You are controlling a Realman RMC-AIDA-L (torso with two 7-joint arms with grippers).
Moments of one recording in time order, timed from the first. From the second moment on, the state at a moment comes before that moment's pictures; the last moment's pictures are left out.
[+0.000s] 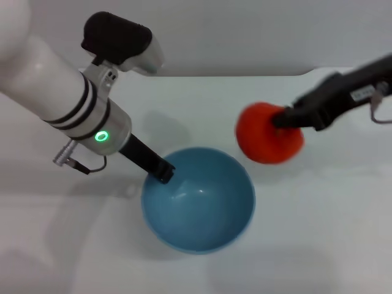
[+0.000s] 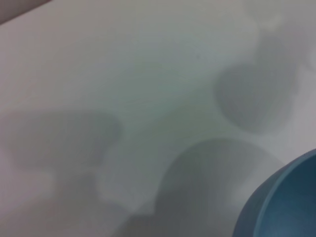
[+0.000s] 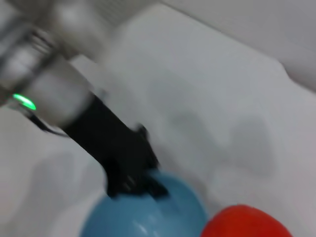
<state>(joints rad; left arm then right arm) -0.68 -2.07 1.54 1.23 2.49 1.44 -2.78 0.68 2.07 -1.02 -1.46 -2.27 -1.81 2.41</state>
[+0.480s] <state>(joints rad) -0.70 -2.07 1.56 1.23 2.46 1.41 -2.79 0.74 2.07 -1.25 -1.38 -2.22 -1.76 2.42</state>
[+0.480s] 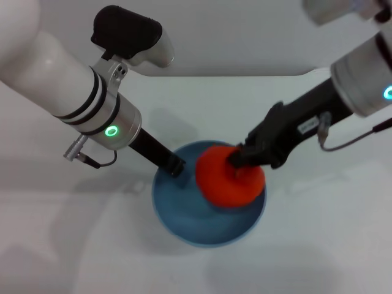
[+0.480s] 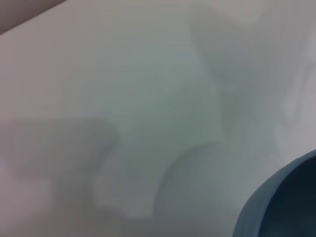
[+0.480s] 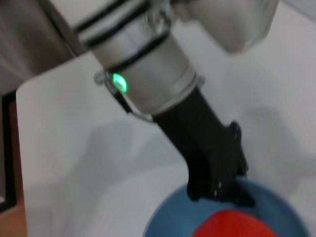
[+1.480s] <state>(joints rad) -0.57 -2.06 1.53 1.38 2.47 1.21 -2.68 0.62 2.07 -0.92 -1.42 -2.44 -1.79 2.57</state>
